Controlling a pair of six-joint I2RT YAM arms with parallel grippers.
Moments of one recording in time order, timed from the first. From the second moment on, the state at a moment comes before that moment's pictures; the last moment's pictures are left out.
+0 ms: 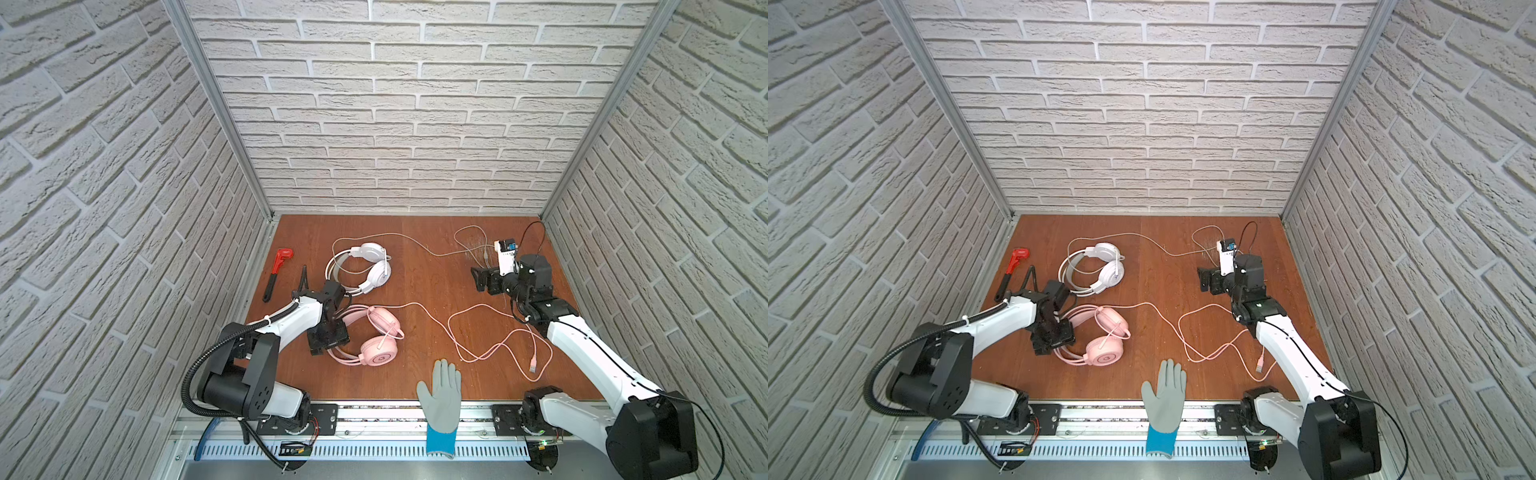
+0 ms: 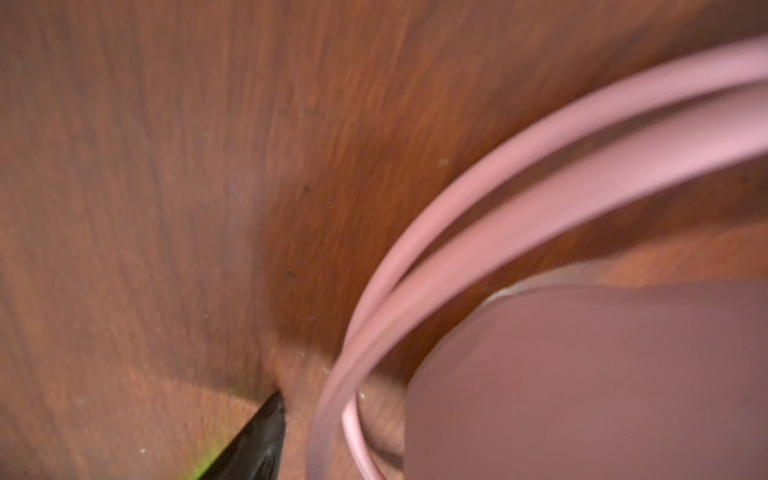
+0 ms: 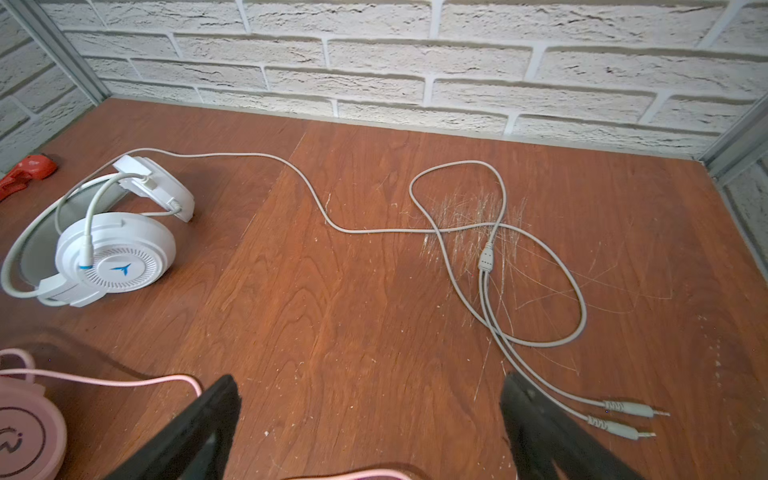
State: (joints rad) left arm -0.33 1.43 0.72 -0.87 0.03 -0.66; right arm 0.13 1.11 0.74 -0.15 -0.11 0.05
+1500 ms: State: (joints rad) left arm -0.33 1.35 0.81 -0.80 0.09 -0.49; right arm 0.26 1.26 0.79 -0.24 -0.22 -0.01
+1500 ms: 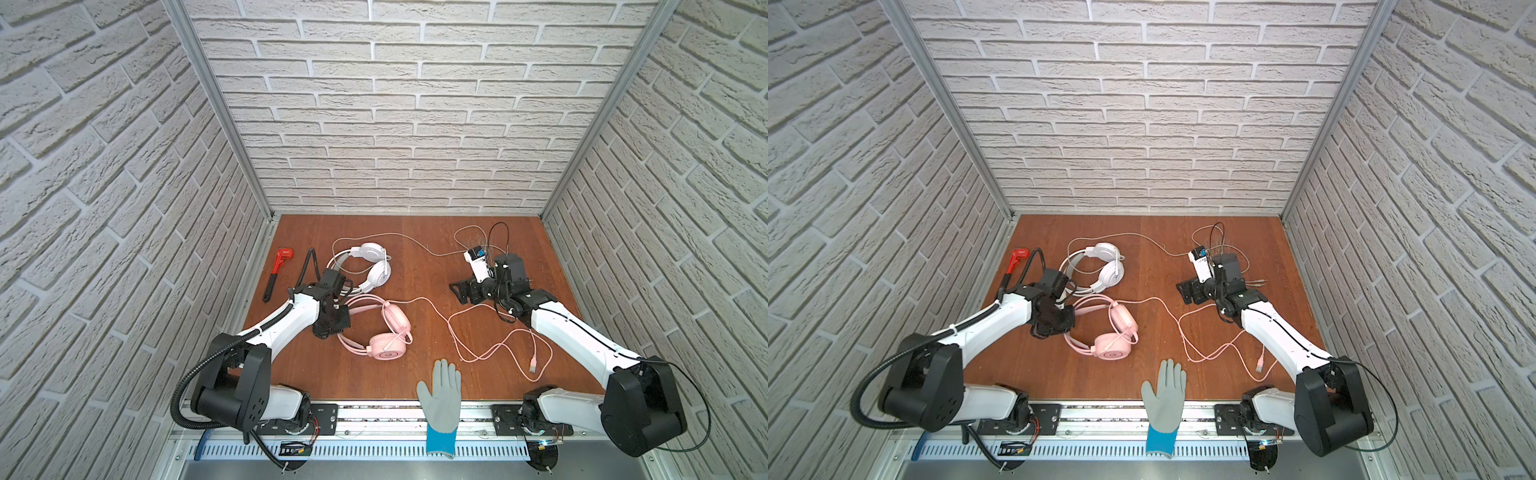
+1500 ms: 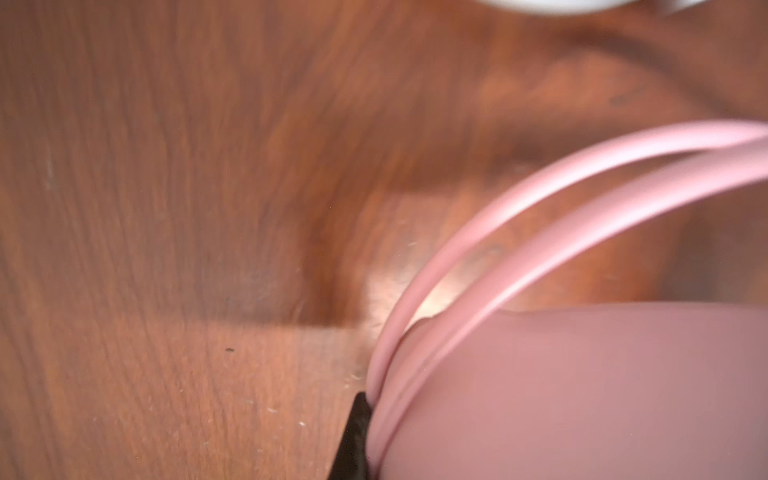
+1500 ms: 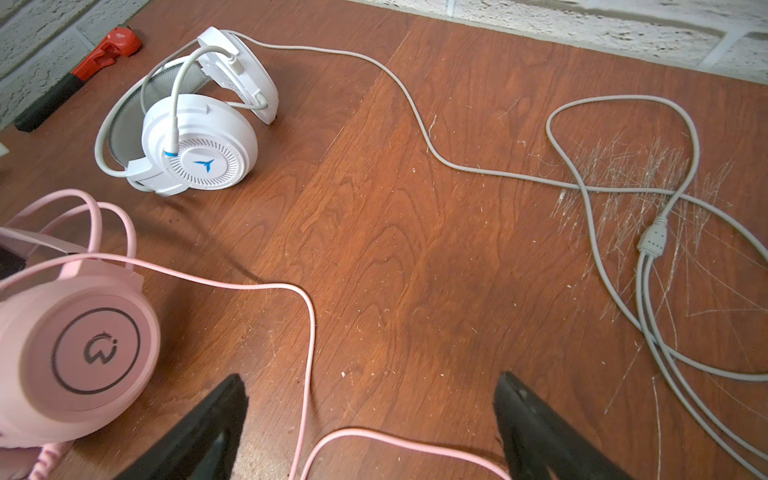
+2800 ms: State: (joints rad) left arm -0.23 1.28 1.01 -0.80 0.38 -0.40; right arm 0.38 1.61 0.83 -0.07 -0.42 0.10
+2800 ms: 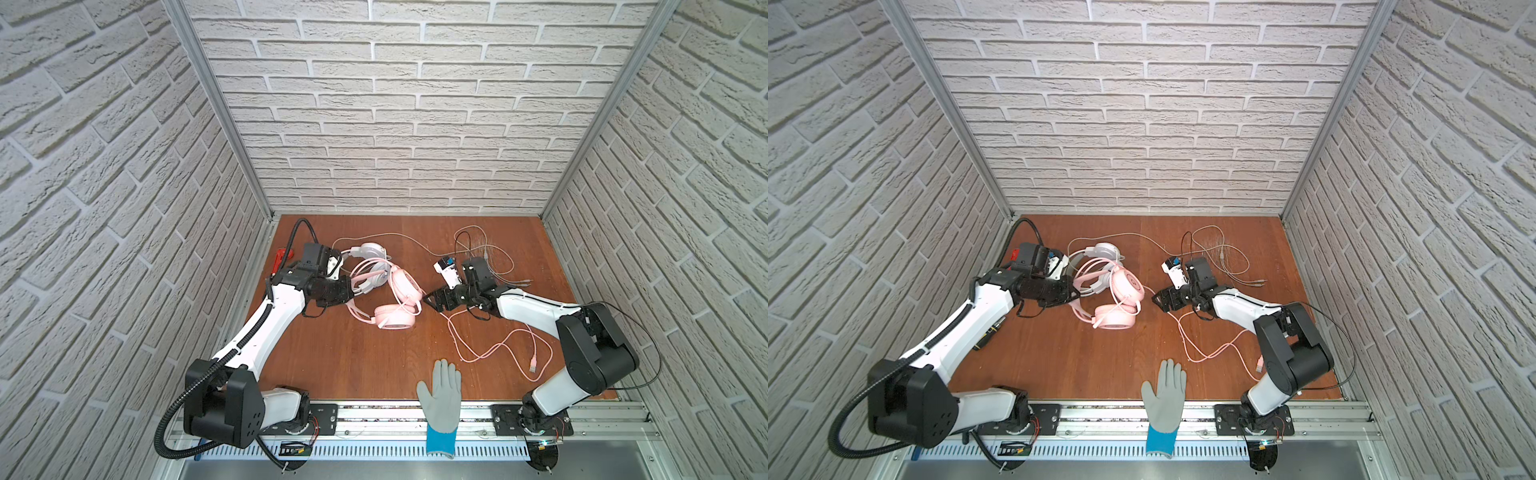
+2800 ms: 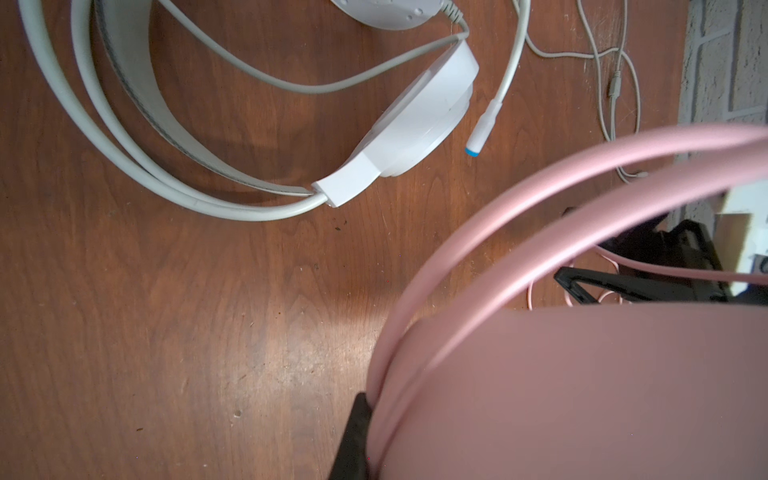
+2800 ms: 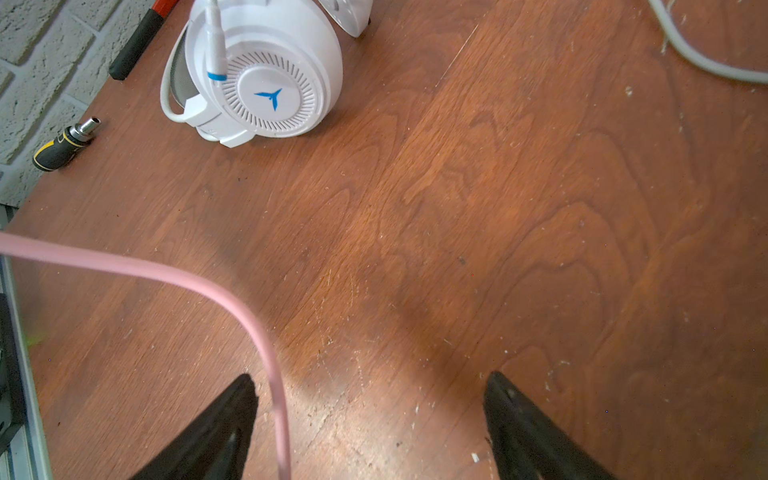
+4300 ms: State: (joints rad) left arm -0.11 1.27 1.07 -0.69 0.38 -0.58; right arm 0.40 1.60 0.71 -0.08 -0.42 0.18
